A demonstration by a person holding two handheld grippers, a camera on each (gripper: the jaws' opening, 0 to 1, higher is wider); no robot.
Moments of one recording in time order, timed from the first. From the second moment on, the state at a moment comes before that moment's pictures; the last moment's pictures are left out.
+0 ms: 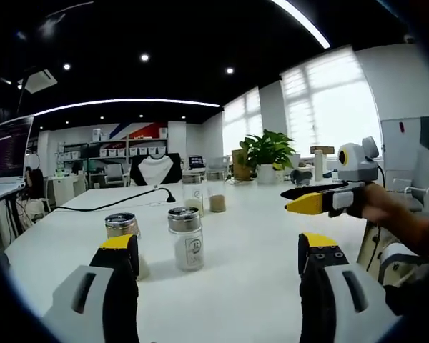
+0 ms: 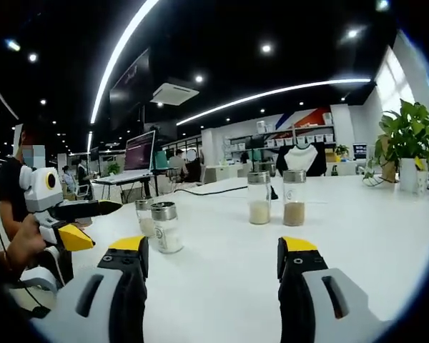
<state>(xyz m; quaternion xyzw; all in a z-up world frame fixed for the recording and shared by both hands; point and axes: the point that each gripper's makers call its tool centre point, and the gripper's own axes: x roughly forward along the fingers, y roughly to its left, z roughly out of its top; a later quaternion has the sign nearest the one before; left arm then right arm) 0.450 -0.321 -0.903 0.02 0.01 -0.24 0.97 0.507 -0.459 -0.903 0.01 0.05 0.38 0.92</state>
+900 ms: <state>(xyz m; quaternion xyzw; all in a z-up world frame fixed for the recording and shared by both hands) 0.448 -0.305 -0.899 0.06 0.01 -0.24 0.97 0.615 -0.417 -0.849 -0.03 0.00 0.41 0.91</state>
